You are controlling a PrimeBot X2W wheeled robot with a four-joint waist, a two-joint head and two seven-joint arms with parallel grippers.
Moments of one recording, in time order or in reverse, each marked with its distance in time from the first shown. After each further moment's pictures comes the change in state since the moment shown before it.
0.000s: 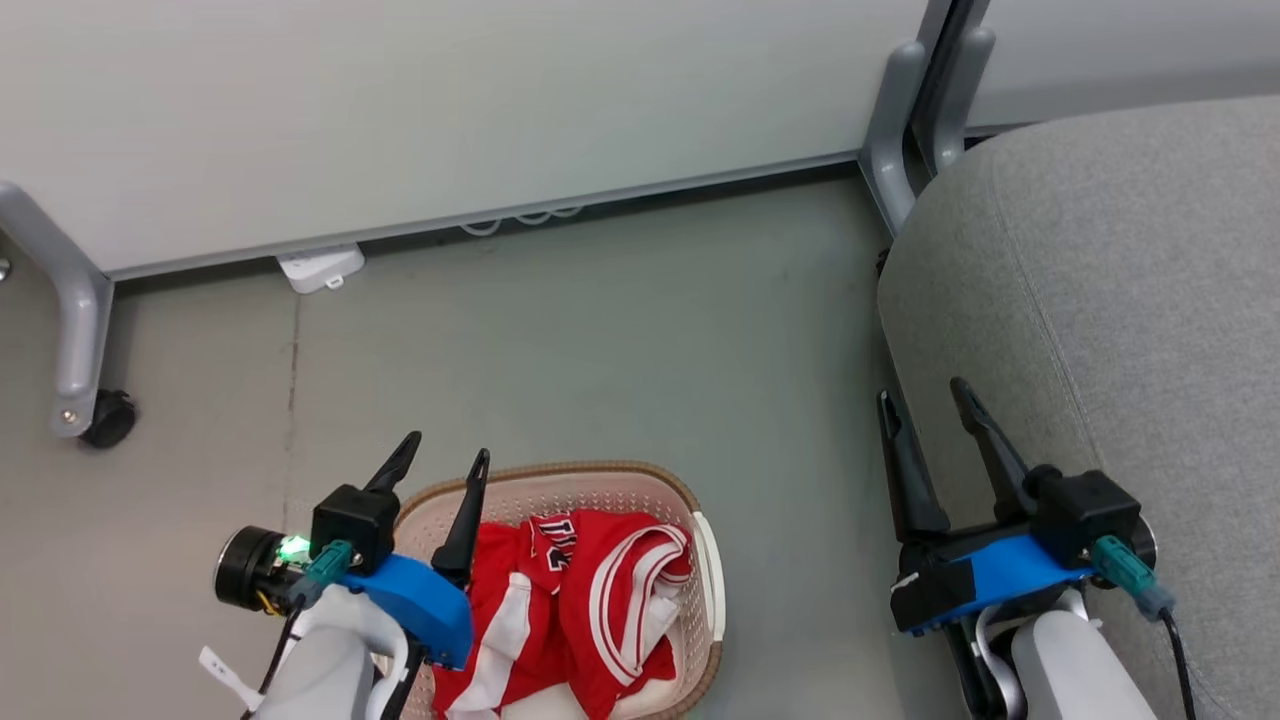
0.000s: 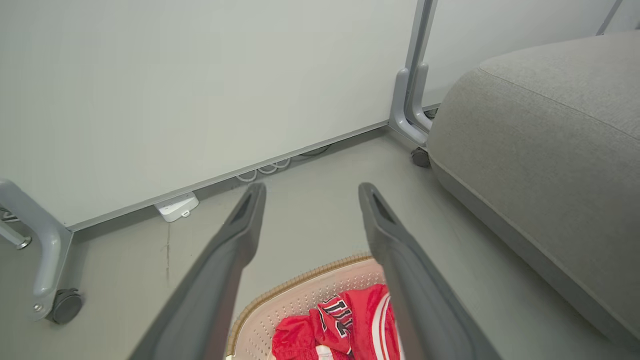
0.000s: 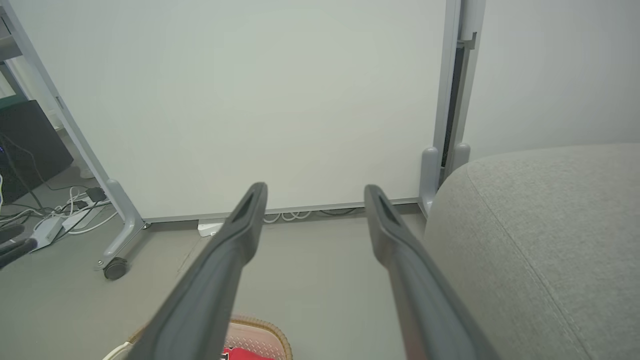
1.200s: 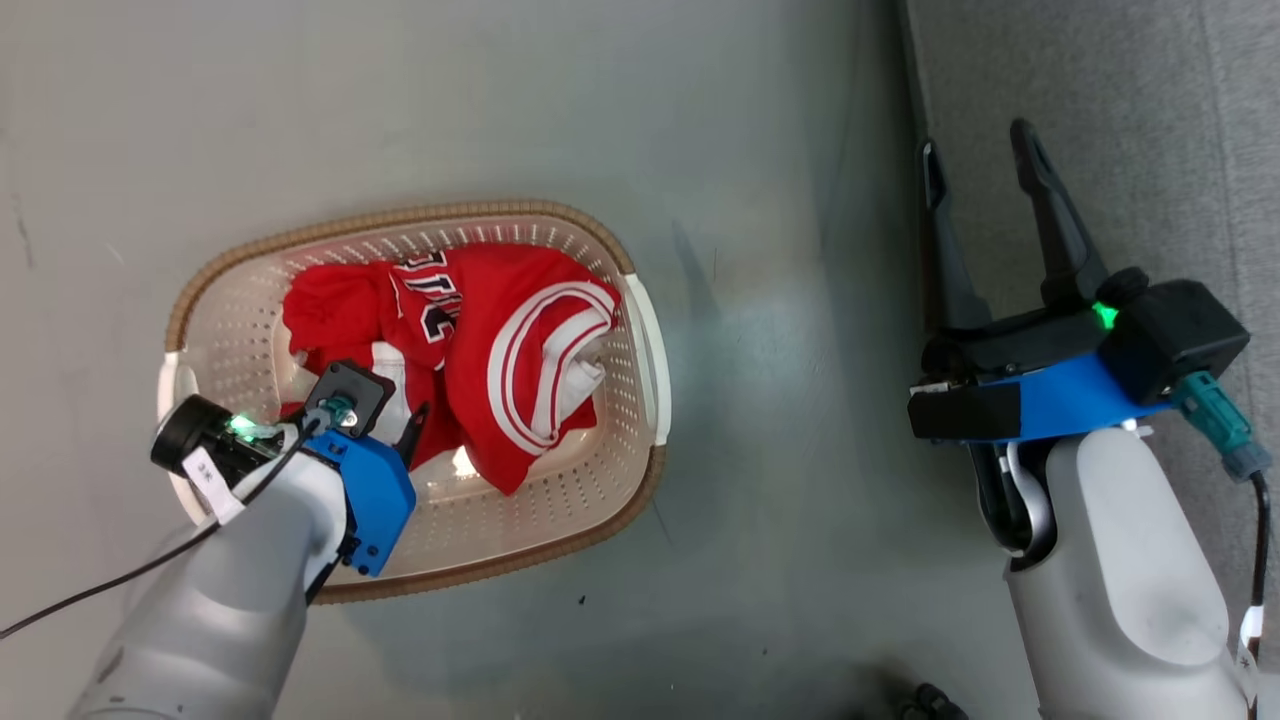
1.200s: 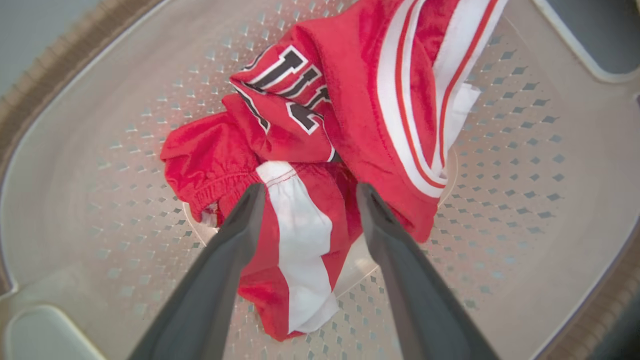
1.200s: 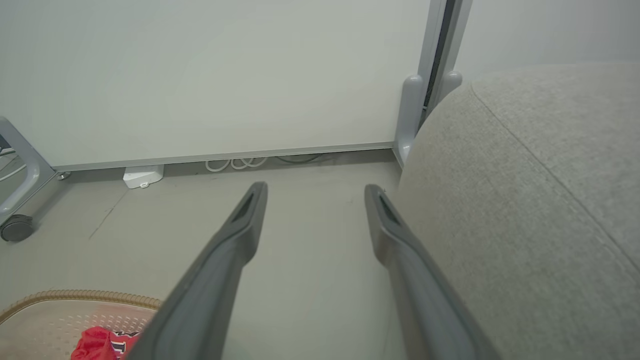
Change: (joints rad) left arm -0.485 0.107 -0.547 0.588 -0.216 -0.002 0.058; right arm -0.268 -0.001 -0.028 -0.136 -0.037 0.000 -0.002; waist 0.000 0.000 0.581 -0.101
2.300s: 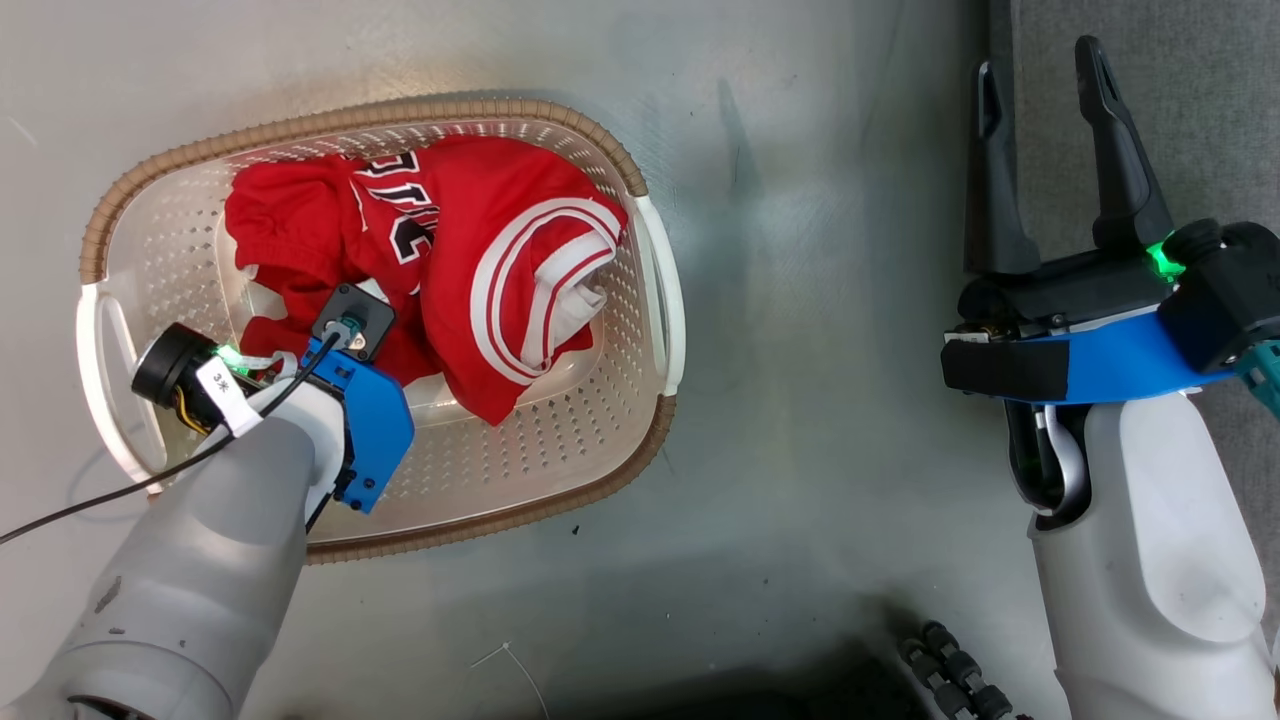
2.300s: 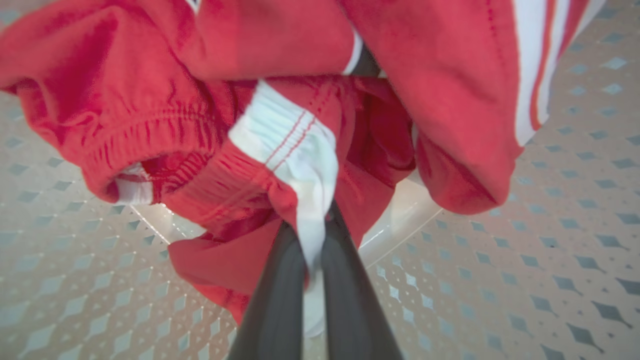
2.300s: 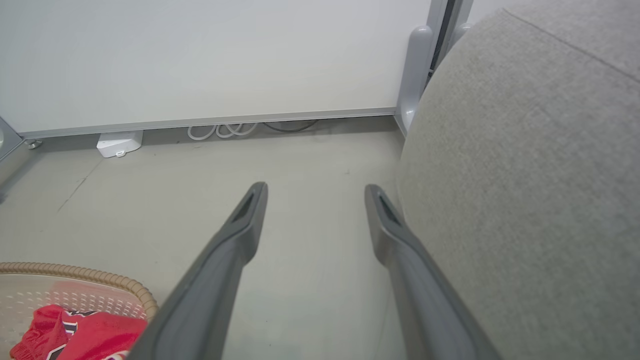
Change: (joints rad) left arm -0.139 -0.022 -0.087 0.062 -0.024 0.040 0.150; right arm -0.056 0.000 -0.039 -0.073 -0.020 0.000 0.000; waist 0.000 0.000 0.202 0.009
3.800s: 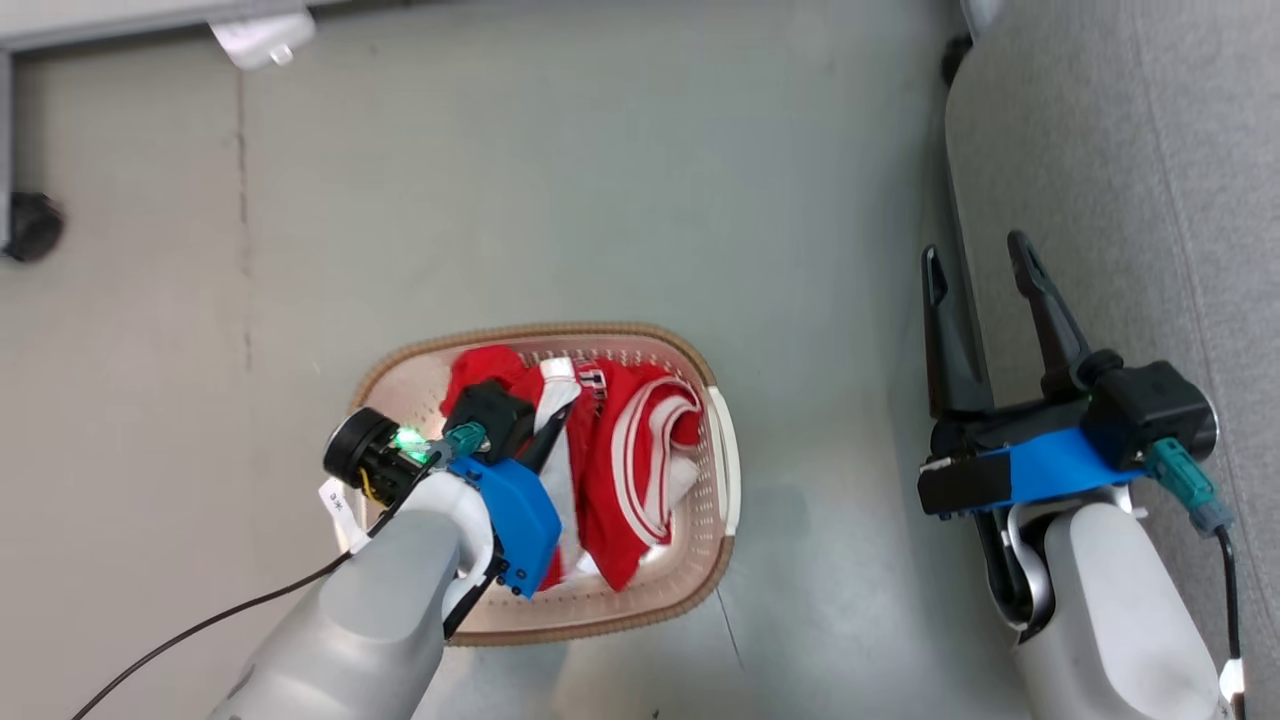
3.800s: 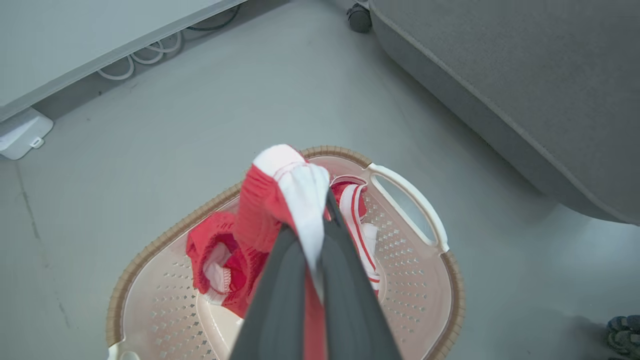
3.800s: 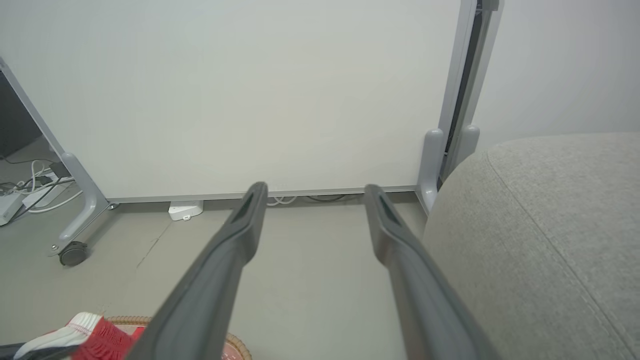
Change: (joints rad) left arm 0.188 -0.095 -0.044 -0.205 -0.169 -0.039 -0.207; right arm 0.159 0.000 -0.002 0.135 -0.018 0.000 0.000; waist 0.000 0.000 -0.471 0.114
